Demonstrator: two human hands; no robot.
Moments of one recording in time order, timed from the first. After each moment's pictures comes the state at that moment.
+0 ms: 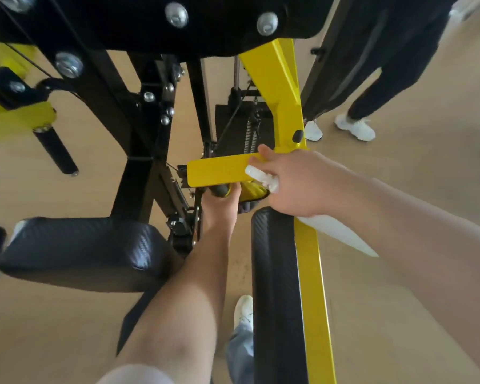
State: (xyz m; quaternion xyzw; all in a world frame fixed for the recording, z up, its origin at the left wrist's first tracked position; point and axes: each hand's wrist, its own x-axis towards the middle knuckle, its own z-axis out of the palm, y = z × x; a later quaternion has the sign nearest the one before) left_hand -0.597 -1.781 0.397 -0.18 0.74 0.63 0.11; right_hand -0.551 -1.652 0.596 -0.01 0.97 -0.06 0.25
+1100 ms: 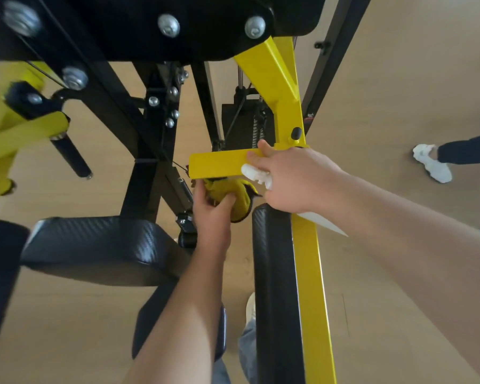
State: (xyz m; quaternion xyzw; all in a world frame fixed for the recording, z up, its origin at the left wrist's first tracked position) left_hand -0.562 -1.816 0.440 -0.10 0.64 0.75 0.13; right_hand -0.547 -1.652 0.587 -0.01 0.98 -0.04 0.21
